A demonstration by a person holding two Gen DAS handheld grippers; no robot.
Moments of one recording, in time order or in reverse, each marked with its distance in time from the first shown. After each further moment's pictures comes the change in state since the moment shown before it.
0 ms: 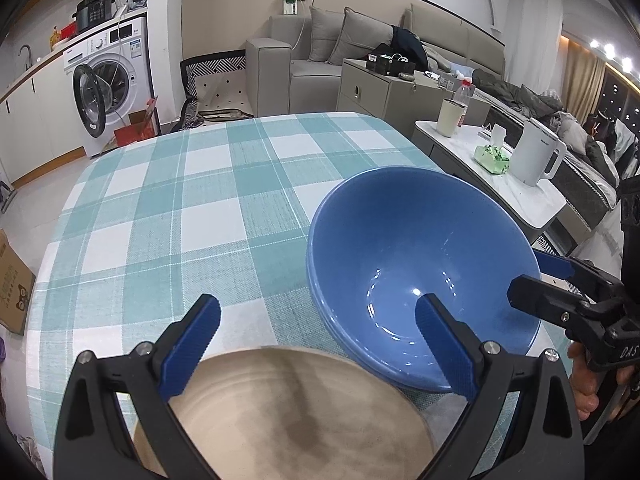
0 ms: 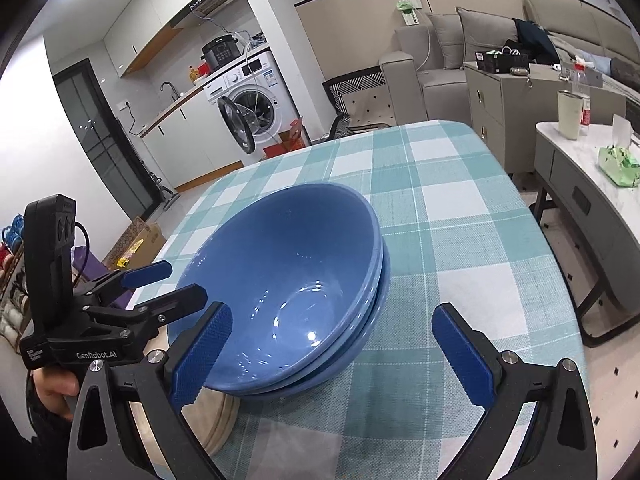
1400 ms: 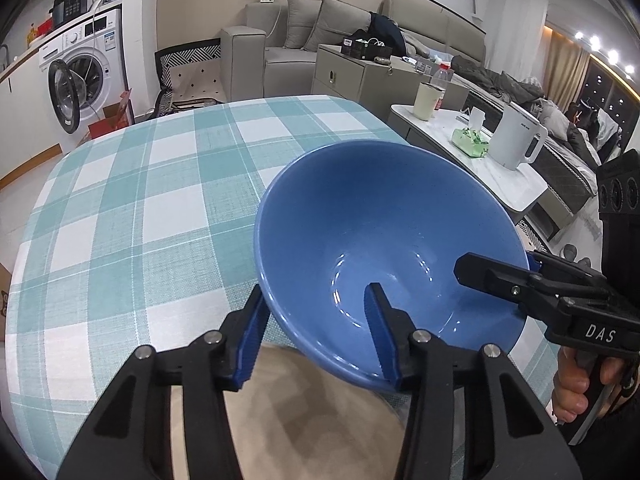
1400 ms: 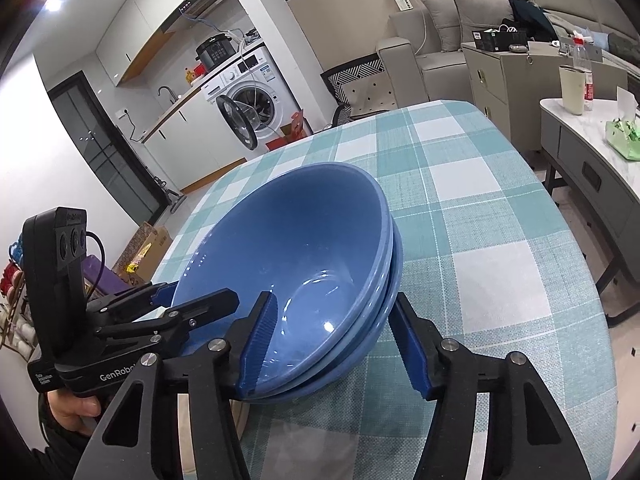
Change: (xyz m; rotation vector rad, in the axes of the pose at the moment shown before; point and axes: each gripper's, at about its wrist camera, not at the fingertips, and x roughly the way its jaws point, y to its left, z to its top) left arm 0.013 -0.016 -0.005 0.033 0.048 -0.081; right arm 0.014 -0.004 -0.005 0.058 0.030 0.037
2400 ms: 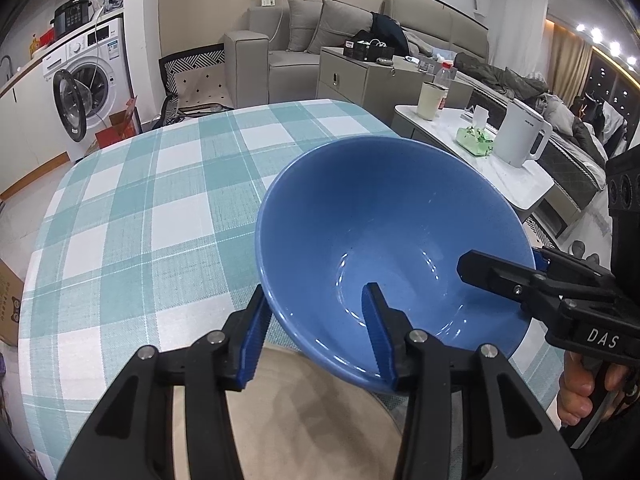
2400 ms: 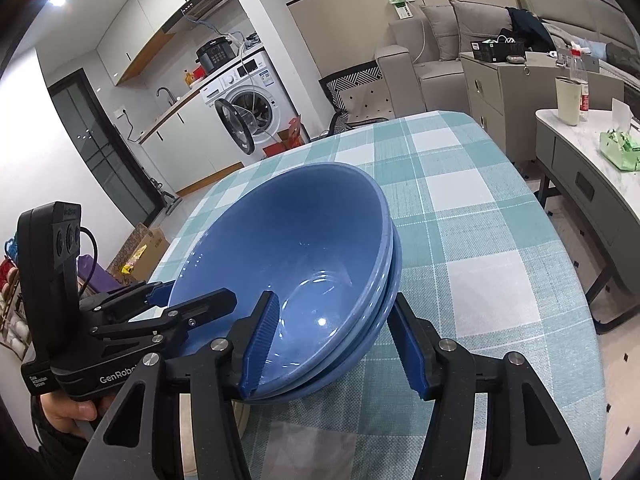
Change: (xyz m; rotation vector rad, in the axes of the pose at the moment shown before) left arm -0.008 -0.008 0.005 0.020 -0.006 0.040; right arm -0.010 0.002 0.004 -0.017 -0.024 -0.023
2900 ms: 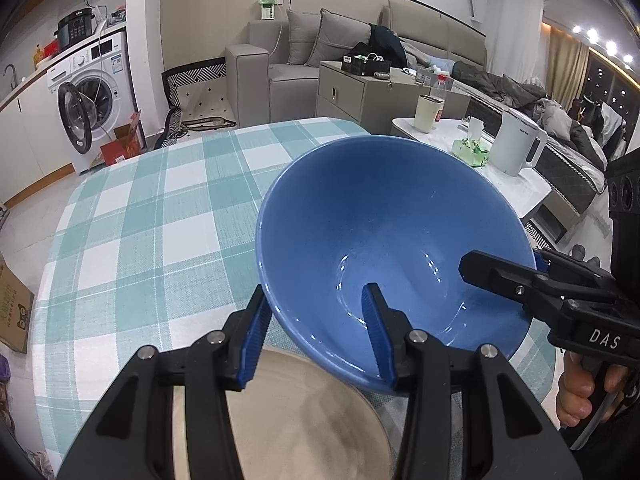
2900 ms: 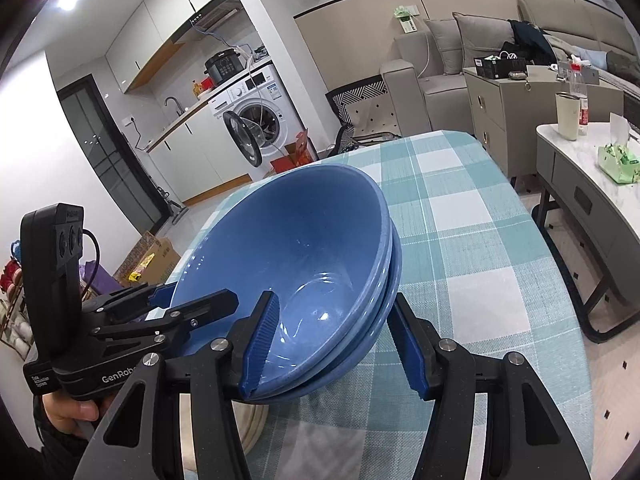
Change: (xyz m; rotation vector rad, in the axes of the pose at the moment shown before) left arm -0.028 -0.010 0.007 0.013 -0.045 0.016; right arm -0.024 0.009 0.006 -0.017 -0.052 0.017
